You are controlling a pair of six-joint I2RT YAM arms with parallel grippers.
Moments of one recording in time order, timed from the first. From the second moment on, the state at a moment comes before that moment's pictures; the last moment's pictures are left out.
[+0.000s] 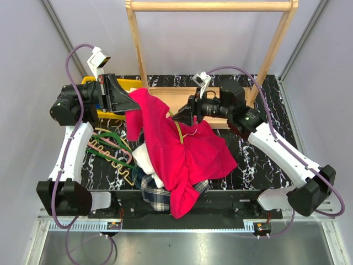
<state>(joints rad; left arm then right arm) 0.00 1.28 1.28 1.29 1.53 -1.97 0.63 1.34 1.33 -0.19 -0.62 0.32</state>
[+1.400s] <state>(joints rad) 0.00 1.27 1.32 1.29 1.54 -1.97 1.15 0.82 1.22 -0.96 0.56 0.41</state>
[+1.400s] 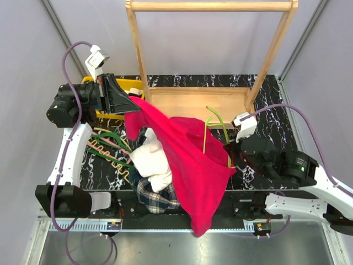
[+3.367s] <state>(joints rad) 0.21 1.13 1.62 1.30 1.45 -1.82 1.05 1.18 1.84 -0.07 1.01 -0.50</state>
